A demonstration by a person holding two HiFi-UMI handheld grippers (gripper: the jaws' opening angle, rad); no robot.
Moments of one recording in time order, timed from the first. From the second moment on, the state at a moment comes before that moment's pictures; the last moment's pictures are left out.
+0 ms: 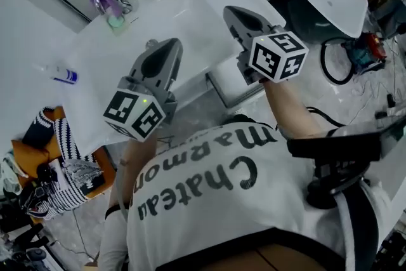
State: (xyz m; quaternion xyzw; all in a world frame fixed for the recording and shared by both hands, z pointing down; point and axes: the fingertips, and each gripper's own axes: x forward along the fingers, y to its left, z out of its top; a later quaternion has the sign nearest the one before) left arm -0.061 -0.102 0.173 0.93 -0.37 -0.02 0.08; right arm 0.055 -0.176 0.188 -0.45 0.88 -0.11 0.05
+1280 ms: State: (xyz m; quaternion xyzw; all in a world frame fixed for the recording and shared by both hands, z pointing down) left arm -0.179 -0.012 0.251 0.91 -0.37 0.00 0.18; right arm 0.005 -0.047 0.243 -0.50 0.86 -0.13 -0.05
